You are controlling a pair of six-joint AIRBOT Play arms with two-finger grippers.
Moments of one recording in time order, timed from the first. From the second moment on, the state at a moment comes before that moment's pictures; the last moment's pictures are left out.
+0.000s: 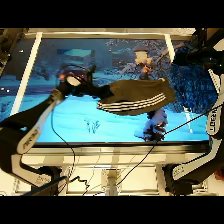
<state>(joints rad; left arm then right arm) -0.32 -1.66 1.33 0.55 -0.93 -1.19 -0.24 -1.78 2.01 -1.08 1.30 1.17</state>
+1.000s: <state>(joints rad) -0.12 -1.41 1.34 1.03 -1.16 -1.19 0.64 -1.97 1.78 -0.97 1.03 1.33</state>
